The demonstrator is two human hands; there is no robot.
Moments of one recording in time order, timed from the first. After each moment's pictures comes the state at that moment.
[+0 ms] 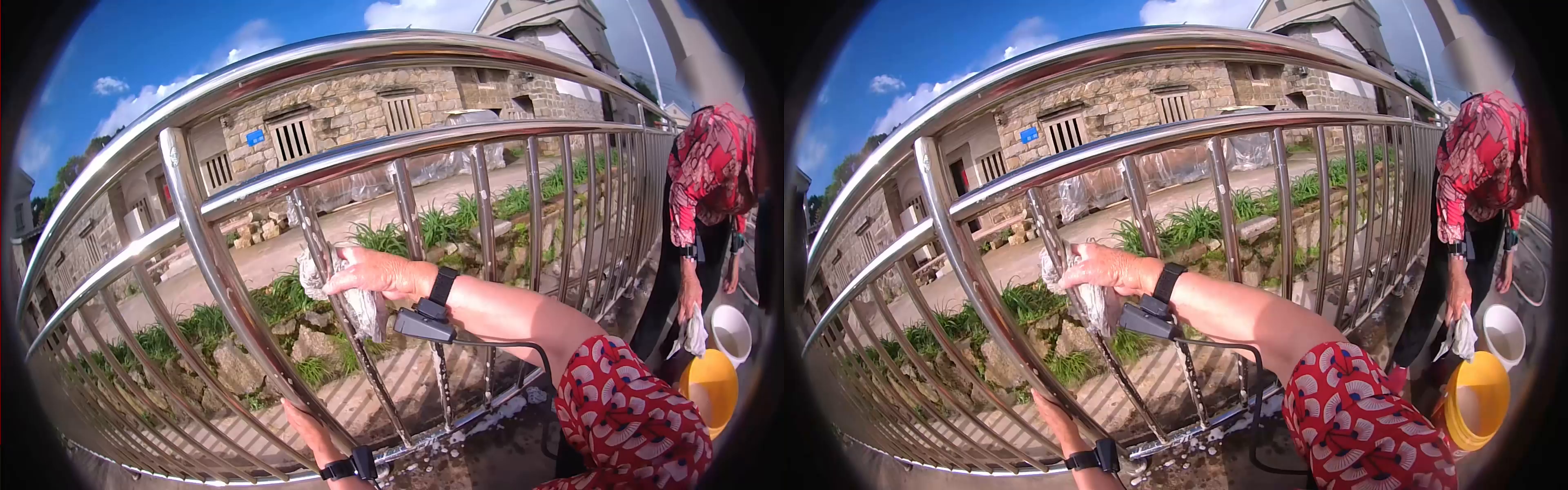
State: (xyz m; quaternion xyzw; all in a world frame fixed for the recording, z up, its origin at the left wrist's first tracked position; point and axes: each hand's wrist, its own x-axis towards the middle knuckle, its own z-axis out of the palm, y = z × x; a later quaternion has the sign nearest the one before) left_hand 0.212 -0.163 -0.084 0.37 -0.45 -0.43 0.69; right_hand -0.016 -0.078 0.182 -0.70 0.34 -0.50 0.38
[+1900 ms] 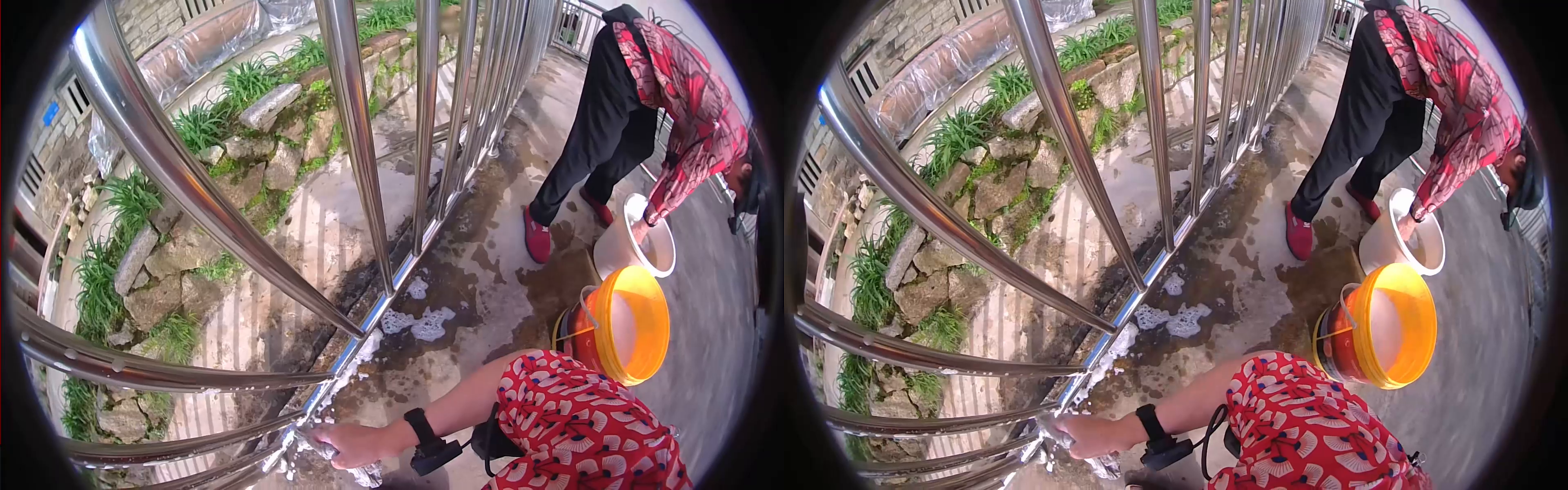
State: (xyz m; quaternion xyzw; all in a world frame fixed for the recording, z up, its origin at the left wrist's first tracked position) left_hand 0.224 -0.145 0.170 0.42 -0.57 -0.35 0.61; right_hand -0.112 0.123 -0.144 -0.44 0.55 -0.43 0.56
